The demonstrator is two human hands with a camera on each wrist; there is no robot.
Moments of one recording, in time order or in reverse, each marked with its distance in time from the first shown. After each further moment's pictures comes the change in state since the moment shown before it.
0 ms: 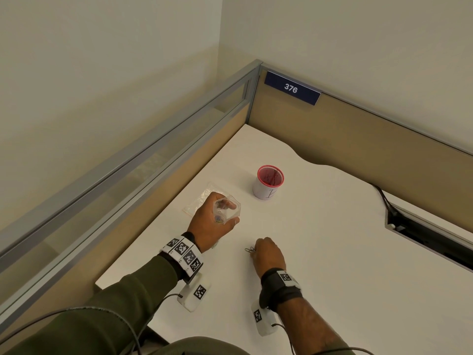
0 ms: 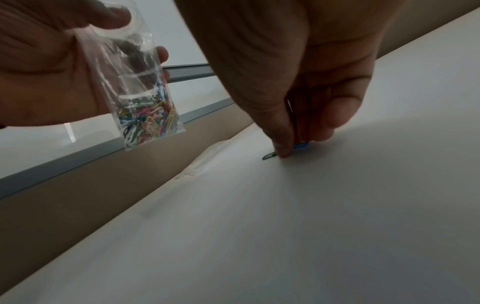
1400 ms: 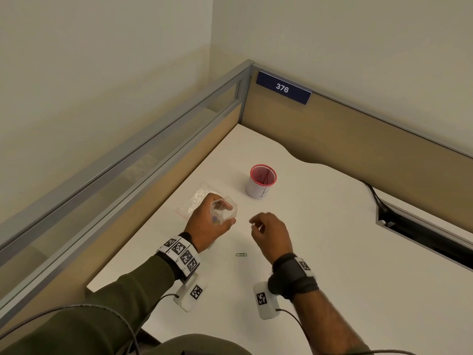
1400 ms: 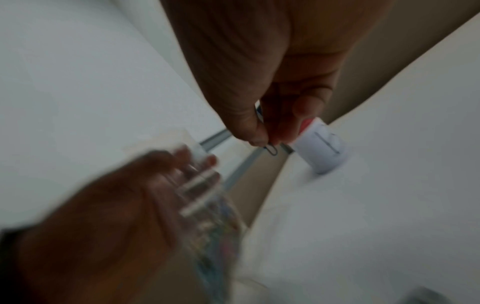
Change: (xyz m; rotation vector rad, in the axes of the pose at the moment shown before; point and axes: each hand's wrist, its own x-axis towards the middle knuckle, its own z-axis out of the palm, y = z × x) left_hand 0.000 0.002 0.008 0.014 -0.018 0.009; right_hand -0.018 -0.005 -0.072 0.352 0.288 -0.232
